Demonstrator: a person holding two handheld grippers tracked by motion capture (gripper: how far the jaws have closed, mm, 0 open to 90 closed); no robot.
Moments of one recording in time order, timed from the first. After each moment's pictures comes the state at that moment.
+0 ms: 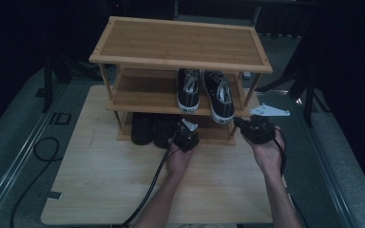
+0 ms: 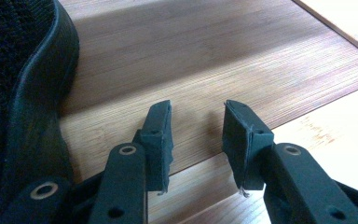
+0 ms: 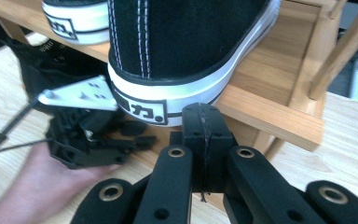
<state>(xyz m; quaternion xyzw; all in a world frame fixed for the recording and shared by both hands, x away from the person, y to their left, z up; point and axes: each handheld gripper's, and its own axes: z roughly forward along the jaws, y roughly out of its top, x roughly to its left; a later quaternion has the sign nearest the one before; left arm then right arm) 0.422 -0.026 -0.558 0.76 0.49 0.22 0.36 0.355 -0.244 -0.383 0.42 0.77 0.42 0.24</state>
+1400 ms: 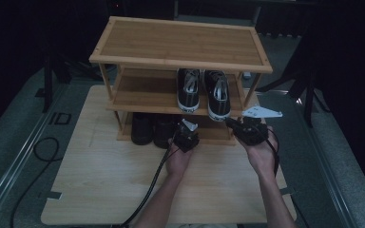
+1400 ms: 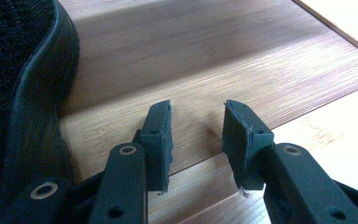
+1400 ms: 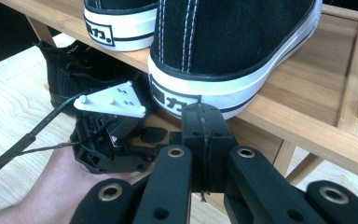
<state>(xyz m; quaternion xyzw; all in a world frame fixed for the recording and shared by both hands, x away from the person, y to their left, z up) 0.422 -0.026 -0.558 0.76 0.49 0.22 0.36 0.352 -0.225 -0.385 0.39 0.78 0.44 0.23</state>
